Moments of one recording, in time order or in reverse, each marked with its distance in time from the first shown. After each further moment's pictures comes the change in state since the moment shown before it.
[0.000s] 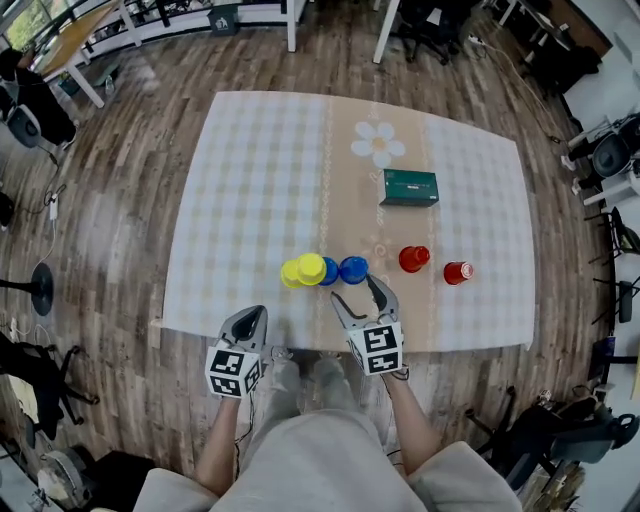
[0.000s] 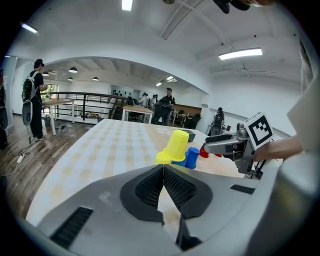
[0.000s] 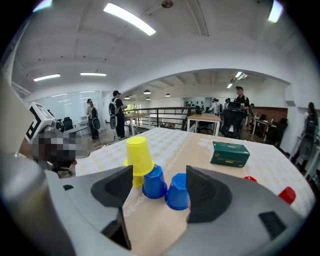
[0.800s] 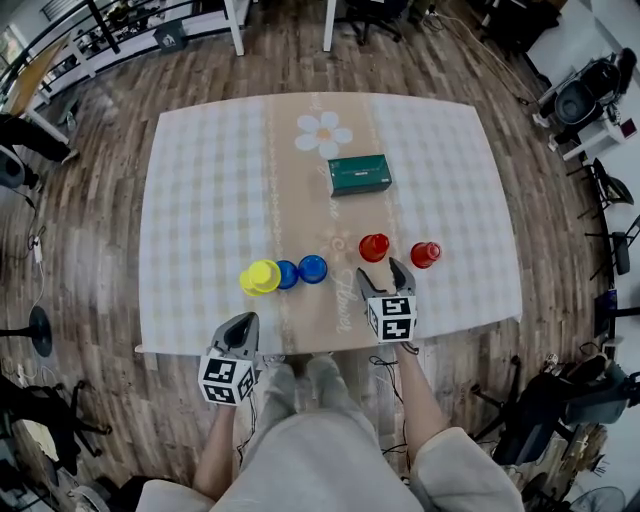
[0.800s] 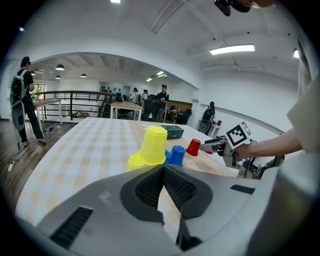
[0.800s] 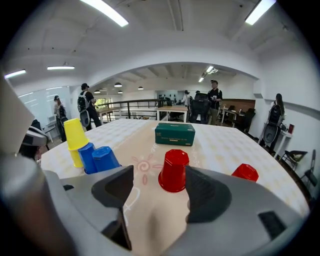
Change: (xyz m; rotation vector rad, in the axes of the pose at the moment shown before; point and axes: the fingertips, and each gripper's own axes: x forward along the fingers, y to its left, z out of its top) left arm 0.042 -0.058 0.005 0.061 0.050 -0.094; right arm -0.026 -0.165 -0.076 0.155 0.082 -0.288
